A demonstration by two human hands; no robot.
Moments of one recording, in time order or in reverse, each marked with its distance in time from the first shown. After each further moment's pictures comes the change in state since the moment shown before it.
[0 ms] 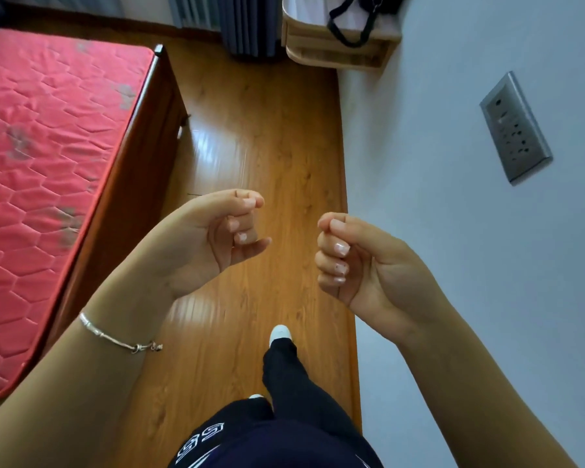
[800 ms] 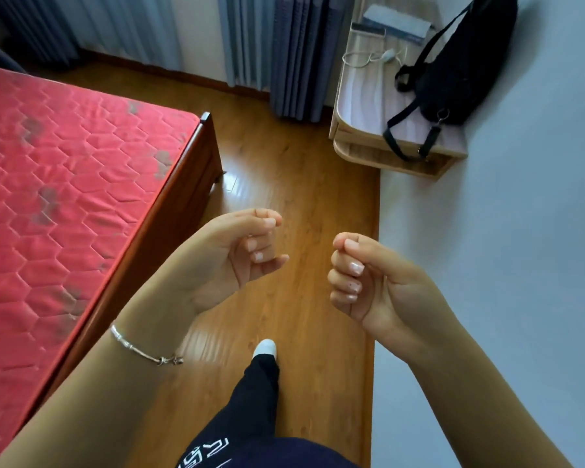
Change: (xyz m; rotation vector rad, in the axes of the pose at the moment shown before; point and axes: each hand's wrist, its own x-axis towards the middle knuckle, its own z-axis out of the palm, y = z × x) left_hand 0.229 0.175 -0.092 -0.091 0.132 0.129; right_hand 0.290 -0.166 -0.006 -0.058 -0.101 0.042
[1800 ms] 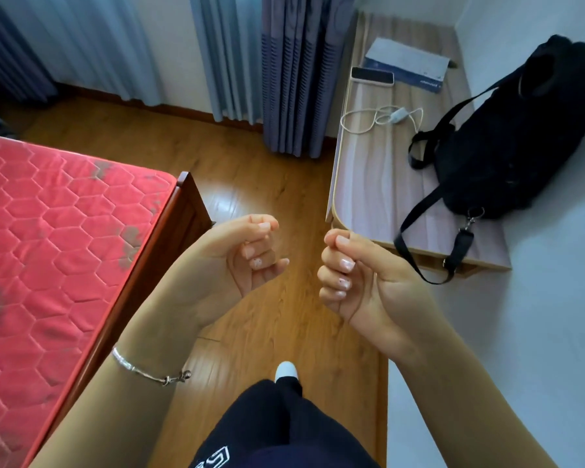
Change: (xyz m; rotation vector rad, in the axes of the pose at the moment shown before) left_hand 0.338 0.159 -0.028 -0.100 -0.010 0.018; right_hand 0.314 -0.206 -0.082 0.127 -0.060 -0.011
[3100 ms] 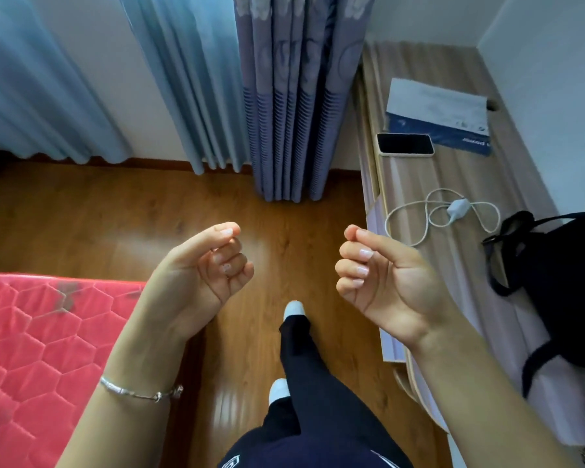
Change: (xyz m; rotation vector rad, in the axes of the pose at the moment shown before) left_hand 0.343 0.253 -0.166 -0.032 0.079 -0.035; right_hand 0.408 -0.162 -0.008 0.256 0.232 -0.017
